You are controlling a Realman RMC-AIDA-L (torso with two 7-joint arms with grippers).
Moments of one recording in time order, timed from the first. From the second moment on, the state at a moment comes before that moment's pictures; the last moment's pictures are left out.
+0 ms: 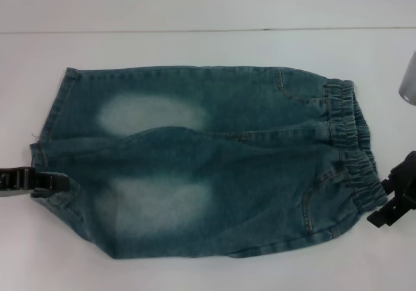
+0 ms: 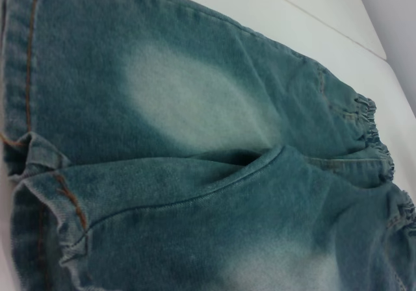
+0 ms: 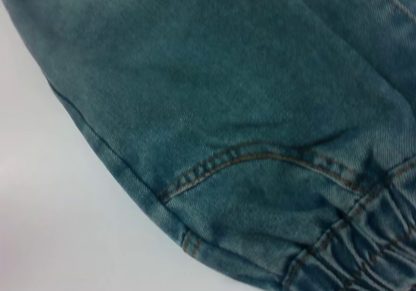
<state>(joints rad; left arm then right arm) -0.53 -2.00 0.37 0.83 2.53 1.76 -2.19 0.76 2.02 -0.87 -0.88 -2.82 -1.72 1.95</state>
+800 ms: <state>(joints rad) -0.53 -2.00 0.37 0.83 2.53 1.76 -2.19 0.76 2.03 -0.87 -0.89 -2.82 -1.73 1.92</state>
